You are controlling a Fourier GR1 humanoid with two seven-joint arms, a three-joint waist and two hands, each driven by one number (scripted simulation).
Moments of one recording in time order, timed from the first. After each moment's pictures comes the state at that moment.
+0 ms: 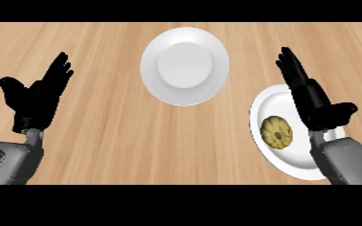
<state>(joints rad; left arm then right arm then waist) -0.23 0.50 -0.13 -1.43 0.30 0.22 0.16 -0.28 -0.47 0.27 -1.42 -0.33 -0.17 -0.17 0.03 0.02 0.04</state>
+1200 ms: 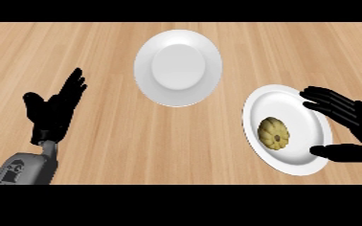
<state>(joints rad) -0.16 0.41 -0.14 -1.40 0.26 0.18 0.12 -0.12 -0.80 0.24 -1.38 0.22 -0.12 -0.88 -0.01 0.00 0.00</state>
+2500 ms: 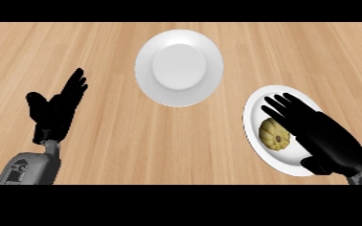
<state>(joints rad) -0.16 0.34 -0.07 -1.39 0.18 0.13 0.13 -0.06 -0.71 0.37 -1.72 0.92 0.04 -0.17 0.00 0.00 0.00</state>
